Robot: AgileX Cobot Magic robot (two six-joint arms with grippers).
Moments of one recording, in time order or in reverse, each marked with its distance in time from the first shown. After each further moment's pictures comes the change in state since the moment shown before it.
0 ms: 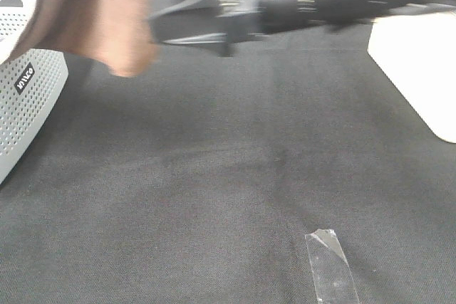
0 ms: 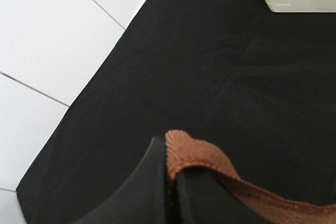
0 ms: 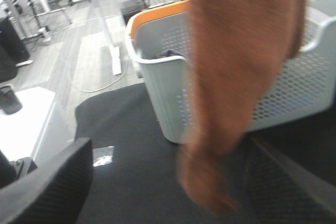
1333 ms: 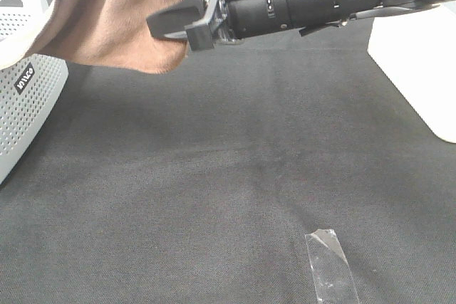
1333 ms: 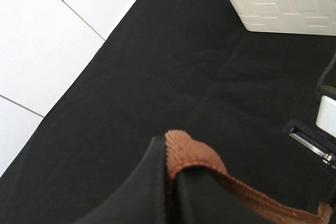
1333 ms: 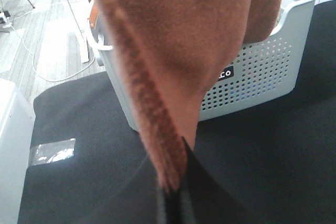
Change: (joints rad) left arm -0.018 0.009 0.000 -0.060 -0.009 -0.027; right arm 0.033 0.035 -0.030 -0.003 -0.155 0.000
